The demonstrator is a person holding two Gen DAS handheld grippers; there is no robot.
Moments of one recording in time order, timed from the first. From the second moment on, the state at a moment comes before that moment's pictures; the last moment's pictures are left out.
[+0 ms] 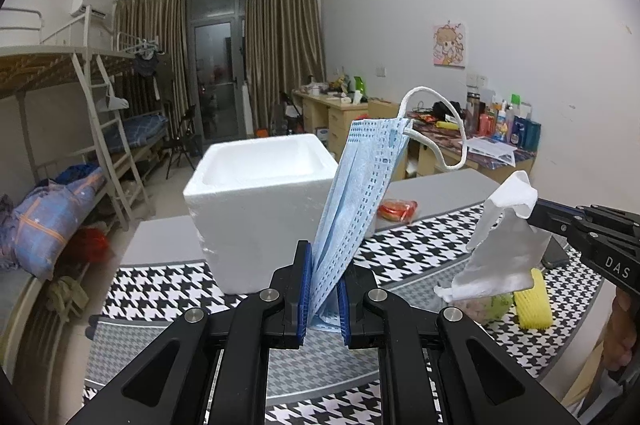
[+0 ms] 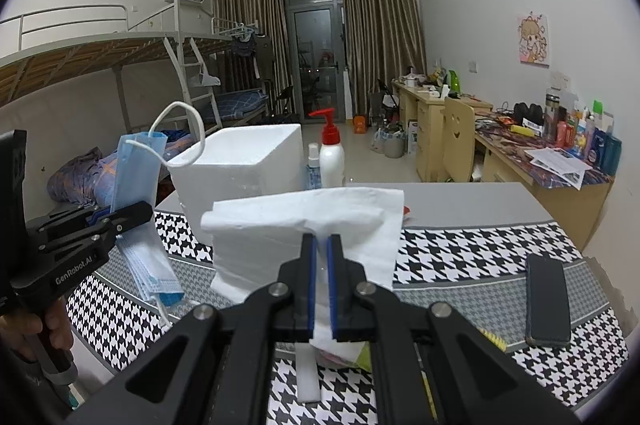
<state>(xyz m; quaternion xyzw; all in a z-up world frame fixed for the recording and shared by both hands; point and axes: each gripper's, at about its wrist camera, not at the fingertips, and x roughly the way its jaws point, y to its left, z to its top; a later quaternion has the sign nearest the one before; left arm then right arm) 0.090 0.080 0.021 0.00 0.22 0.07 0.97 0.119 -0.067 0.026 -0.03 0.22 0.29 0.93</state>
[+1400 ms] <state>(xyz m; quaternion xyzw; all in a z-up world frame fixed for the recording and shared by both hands) 0.131 0.134 0.065 -0.01 0.18 0.13 0.98 0.156 -0.008 0.074 -0.06 0.19 0.32 0.93</state>
